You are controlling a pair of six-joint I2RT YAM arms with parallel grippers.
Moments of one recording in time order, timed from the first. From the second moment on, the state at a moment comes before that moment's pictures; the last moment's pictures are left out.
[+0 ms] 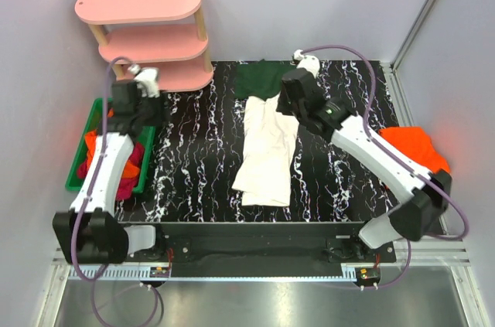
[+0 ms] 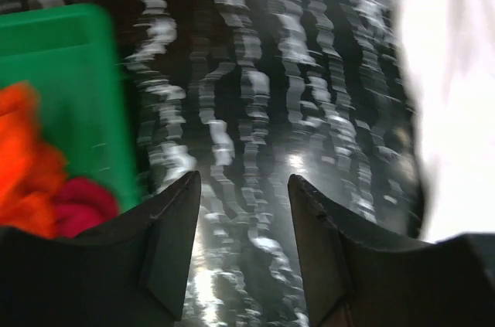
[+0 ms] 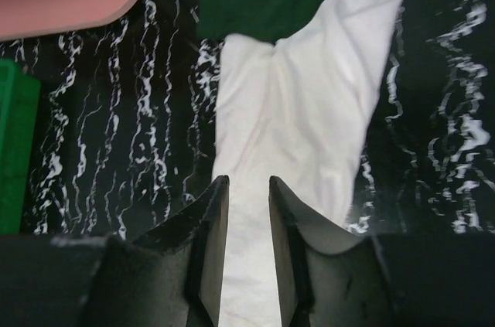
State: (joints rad) left arm -0.07 1.31 1.21 -0.60 0.16 0.04; right arm 0.70 1.55 1.53 -0.57 0.40 0.56
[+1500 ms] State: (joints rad) left arm 0.04 1.37 0.21 1.02 0.28 0.04; right arm 0.70 0.92 0.85 -0.37 0.77 0.53
